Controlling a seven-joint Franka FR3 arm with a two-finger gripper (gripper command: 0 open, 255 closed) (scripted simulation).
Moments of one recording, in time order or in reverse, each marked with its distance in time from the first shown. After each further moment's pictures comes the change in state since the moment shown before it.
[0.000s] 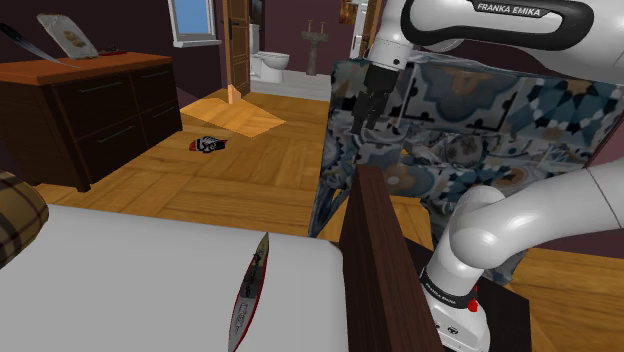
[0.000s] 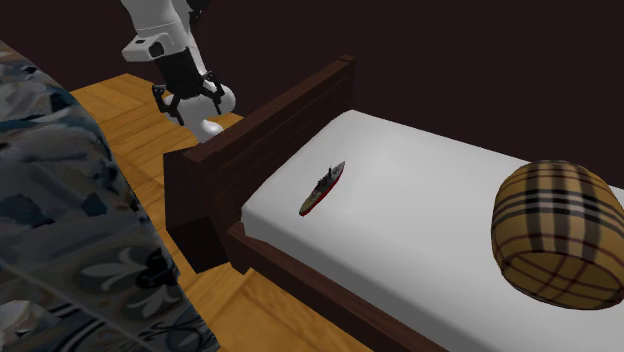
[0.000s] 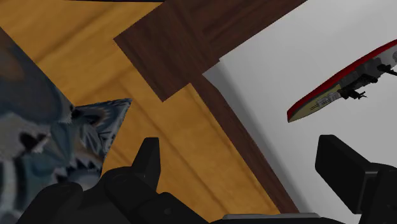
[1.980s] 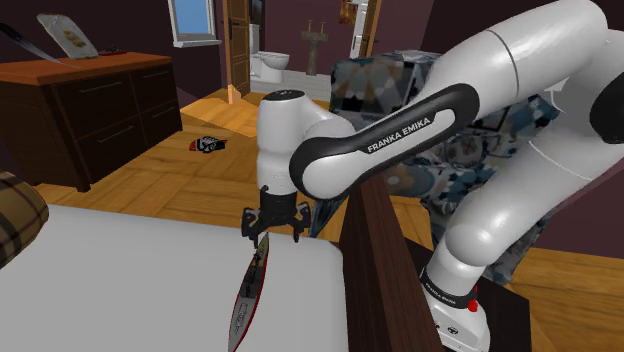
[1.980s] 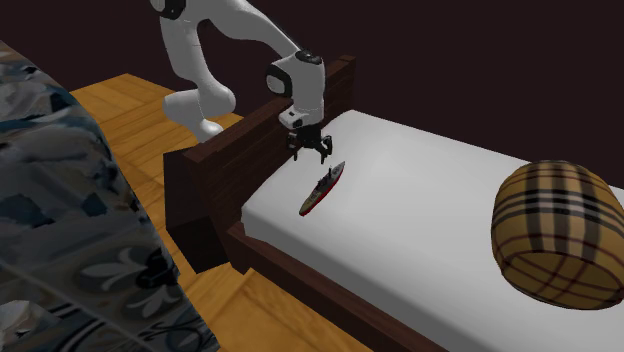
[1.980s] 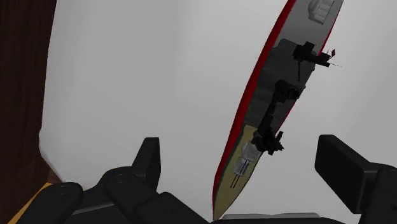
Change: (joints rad) arm -0.104 0.493 0.808 -0.086 0.167 0.552 1.171
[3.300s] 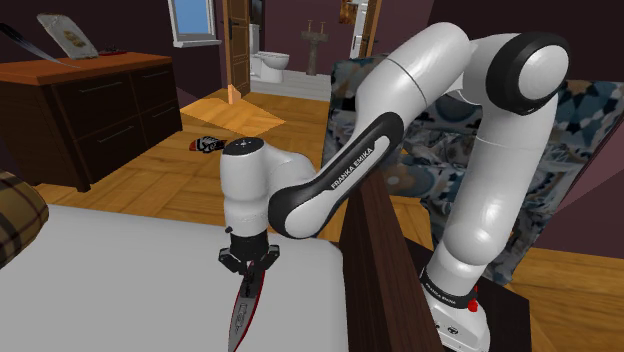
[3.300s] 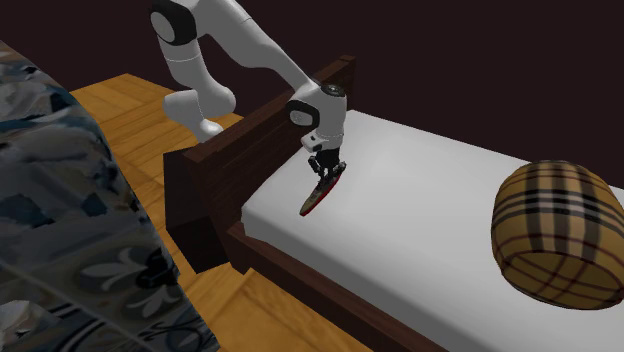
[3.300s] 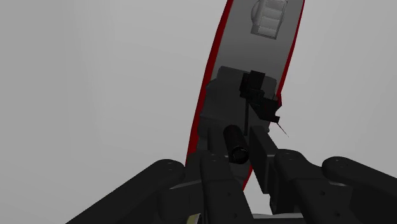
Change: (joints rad) arm -0.034 0.427 0.106 0.117 -0.379 0.172 0.464
